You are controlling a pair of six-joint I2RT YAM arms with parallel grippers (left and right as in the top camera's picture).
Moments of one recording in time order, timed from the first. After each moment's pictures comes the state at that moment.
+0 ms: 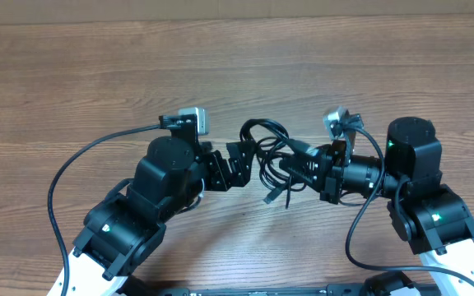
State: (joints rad) left arm -0.62 0.97 1.04 -0.58 0.08 -0.75; right arm 0.28 0.94 0.93 -0.47 -0.94 0.31
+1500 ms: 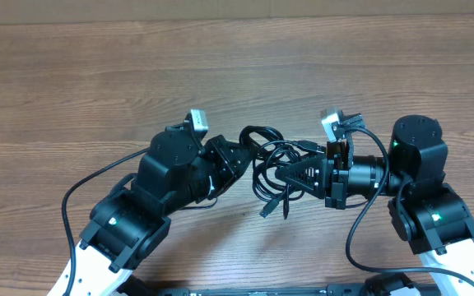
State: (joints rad) left arm -0.62 1.01 1.04 -0.49 0.27 -1.34; right arm 0.28 0.94 0.93 -0.37 -1.15 0.38
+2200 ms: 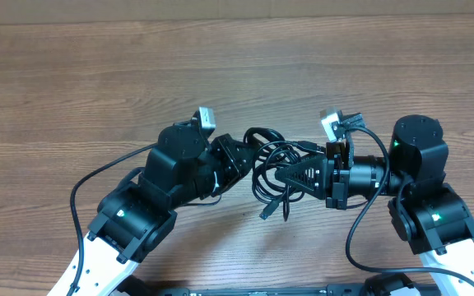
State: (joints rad) left arm -0.62 1.05 1.04 -0.47 0.30 -1.30; right arm 0.28 0.94 0.93 -0.35 -1.17 0.42
